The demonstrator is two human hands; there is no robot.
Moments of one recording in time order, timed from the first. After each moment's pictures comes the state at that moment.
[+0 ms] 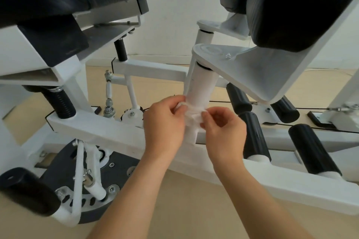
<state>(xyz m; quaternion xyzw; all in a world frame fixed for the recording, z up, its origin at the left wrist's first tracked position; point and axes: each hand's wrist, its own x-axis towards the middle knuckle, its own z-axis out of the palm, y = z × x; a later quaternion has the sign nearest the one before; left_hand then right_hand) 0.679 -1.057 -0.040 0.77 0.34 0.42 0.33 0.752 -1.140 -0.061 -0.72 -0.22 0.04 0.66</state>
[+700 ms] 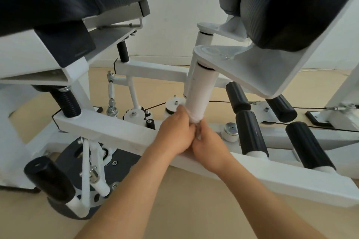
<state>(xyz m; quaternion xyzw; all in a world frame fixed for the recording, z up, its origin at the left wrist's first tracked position) 0.692 -1.047 -0.059 0.91 0.34 0.12 0.23 0.753 -1.141 -0.084 -0.79 -0.40 0.21 0.41</state>
